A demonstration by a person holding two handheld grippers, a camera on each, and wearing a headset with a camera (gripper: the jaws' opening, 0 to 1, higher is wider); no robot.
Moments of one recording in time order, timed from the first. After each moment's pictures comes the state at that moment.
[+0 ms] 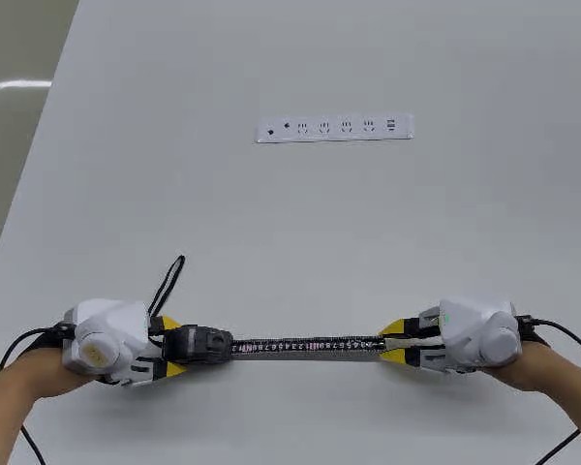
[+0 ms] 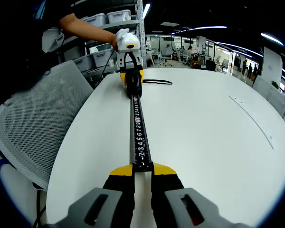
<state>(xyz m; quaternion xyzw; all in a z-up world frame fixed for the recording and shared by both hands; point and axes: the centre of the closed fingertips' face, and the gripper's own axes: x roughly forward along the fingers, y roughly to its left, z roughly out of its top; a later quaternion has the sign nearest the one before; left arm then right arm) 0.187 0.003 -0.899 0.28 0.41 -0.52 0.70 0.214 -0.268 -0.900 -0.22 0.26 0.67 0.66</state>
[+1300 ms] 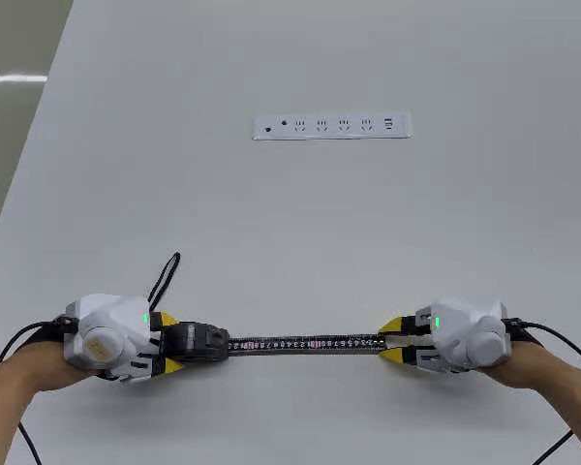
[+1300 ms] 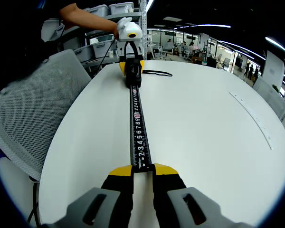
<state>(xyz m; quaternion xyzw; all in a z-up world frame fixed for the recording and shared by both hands) 0.188 0.000 -0.900 0.29 0.42 -0.51 0.69 0.218 -0.274 -0.916 -0.26 0.27 0.66 0.65</state>
